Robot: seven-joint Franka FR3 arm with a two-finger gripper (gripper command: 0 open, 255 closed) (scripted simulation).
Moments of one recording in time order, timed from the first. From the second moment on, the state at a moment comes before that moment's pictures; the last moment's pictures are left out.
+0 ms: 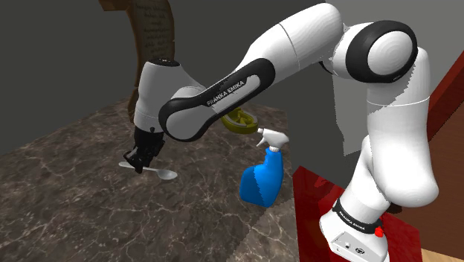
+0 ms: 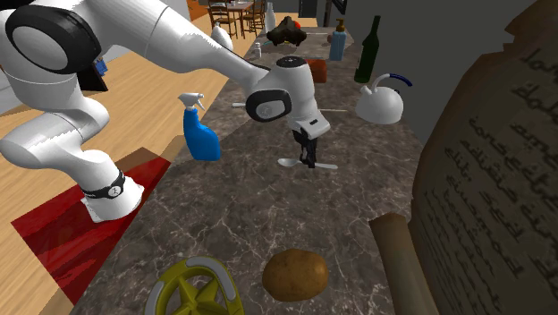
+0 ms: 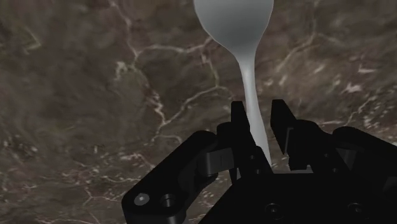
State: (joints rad) arm 0.35 0.44 0.28 -1.80 -0.13 2.48 0.42
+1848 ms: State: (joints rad) arm 0.34 0.33 0.30 -1.69 -0.08 2.26 0.40
